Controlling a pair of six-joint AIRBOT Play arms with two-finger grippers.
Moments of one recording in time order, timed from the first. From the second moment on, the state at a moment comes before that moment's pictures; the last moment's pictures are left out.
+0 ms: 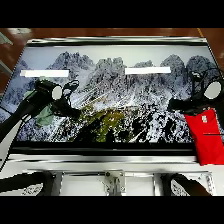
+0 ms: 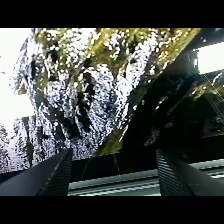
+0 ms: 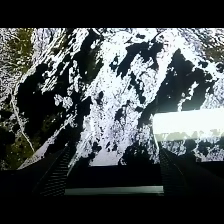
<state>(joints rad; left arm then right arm) -0.40 -1.40 1.23 1.59 -1.37 -1.66 -0.06 -1.12 1.11 -1.46 1.31 1.59</state>
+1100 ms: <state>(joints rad) -0.40 -1.40 1.23 1.59 -1.24 -1.66 -0.06 -1.12 1.11 -1.40 1.28 1.59</state>
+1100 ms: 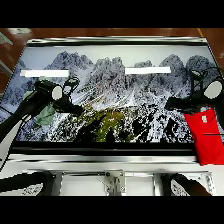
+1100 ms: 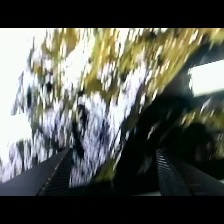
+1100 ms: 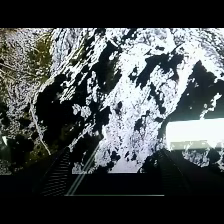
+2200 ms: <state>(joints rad) 0.19 -1.75 1.50 1.52 -0.99 -1.64 -0.06 -1.12 1.11 -1.14 1.44 1.67</state>
